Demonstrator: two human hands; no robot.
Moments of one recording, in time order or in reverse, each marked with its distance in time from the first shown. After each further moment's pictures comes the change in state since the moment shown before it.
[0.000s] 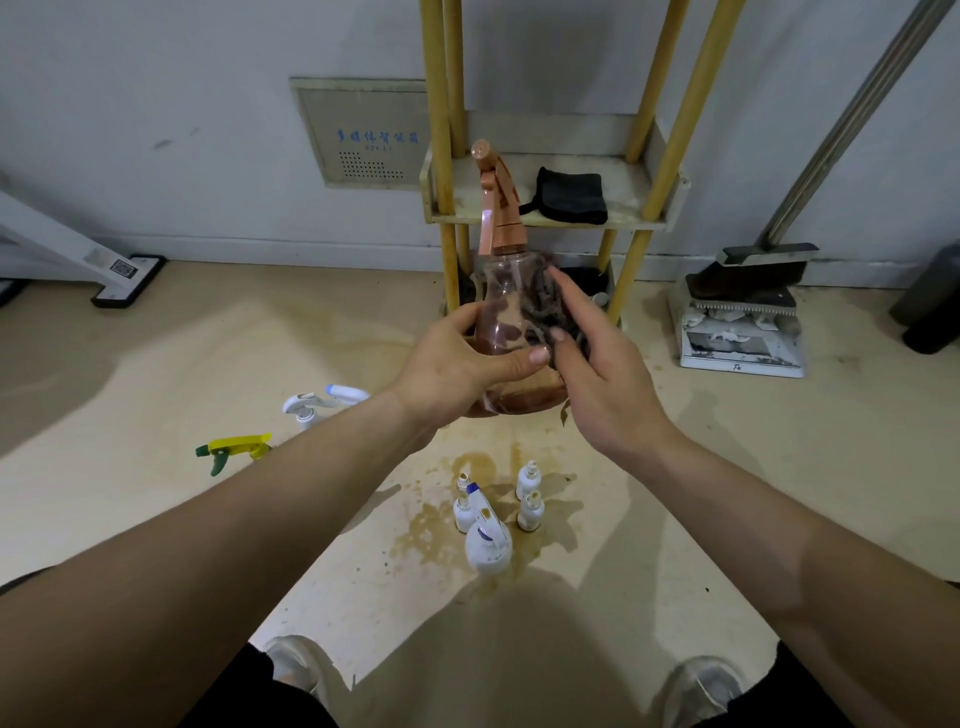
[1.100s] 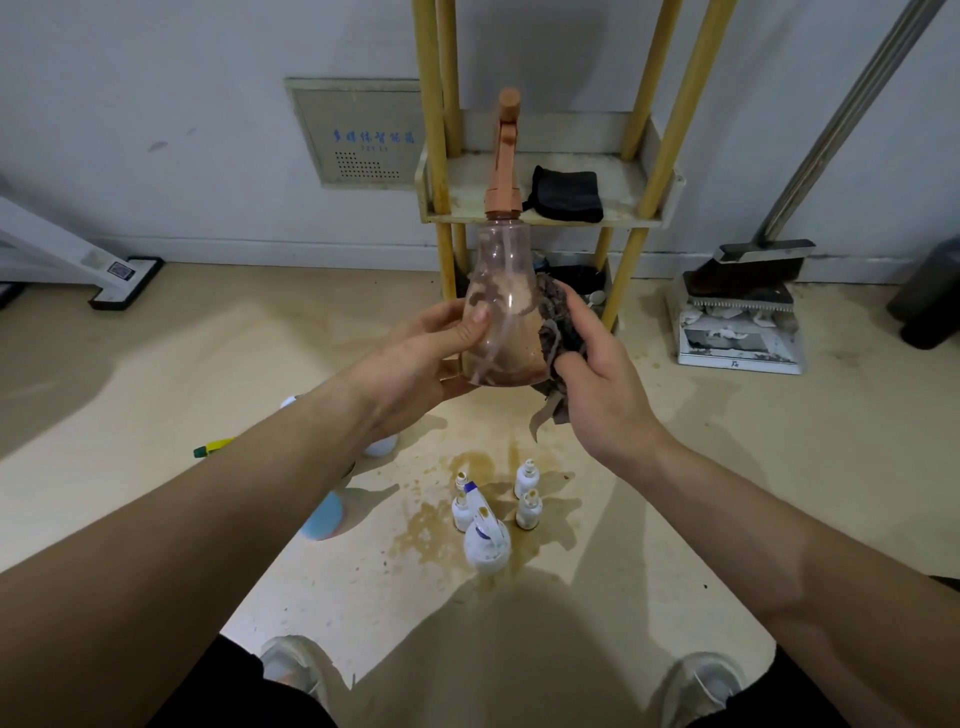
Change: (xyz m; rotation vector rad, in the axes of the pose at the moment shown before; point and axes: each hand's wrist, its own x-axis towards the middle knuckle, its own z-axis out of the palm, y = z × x) left_hand 0.009 -0.008 -0.029 -0.193 -0.122 -0.073; right_hand -0.004 0.007 0.004 0.202 -0.025 0.174
